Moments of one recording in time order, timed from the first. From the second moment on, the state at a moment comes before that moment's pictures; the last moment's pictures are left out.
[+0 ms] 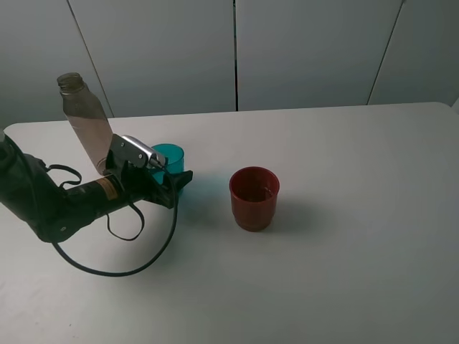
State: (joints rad) left arm -0.30 2.25 -0.66 0.40 -1.22 -0.07; right arm -0.01 0.00 -0.50 0.09 1.10 -0.01
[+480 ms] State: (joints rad) left arm -0.30 2.26 -0.66 0.41 -1.24 -0.07; right arm -0.01 0.00 -0.50 0.09 1.10 -0.01
